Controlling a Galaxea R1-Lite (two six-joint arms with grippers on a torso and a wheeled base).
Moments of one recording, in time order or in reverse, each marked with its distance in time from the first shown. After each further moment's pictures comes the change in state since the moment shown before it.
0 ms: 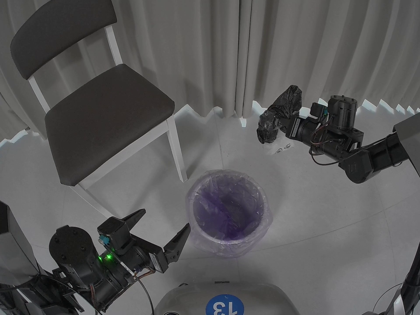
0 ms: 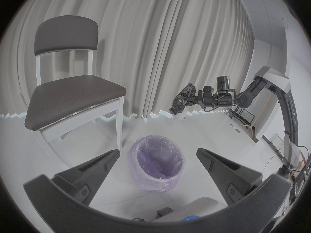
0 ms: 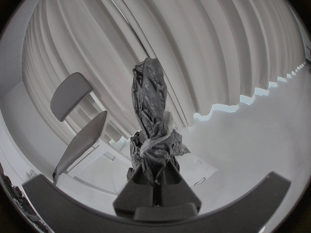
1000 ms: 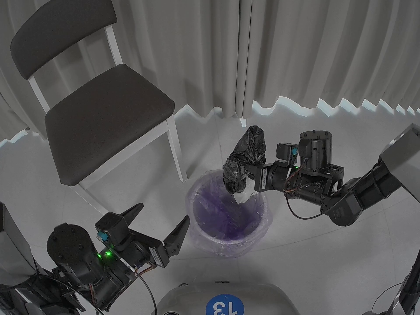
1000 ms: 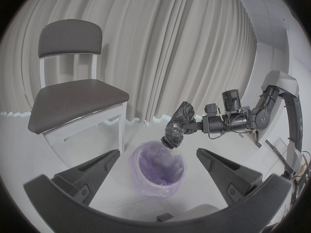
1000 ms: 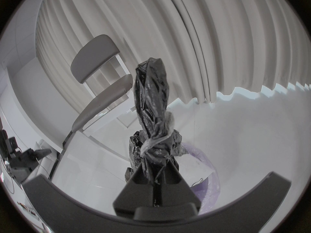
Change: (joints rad) left arm -0.017 -0.016 -0.040 0.000 0.069 -0.003; right arm 0.208 -0.008 0.226 -0.035 -0.014 -0.134
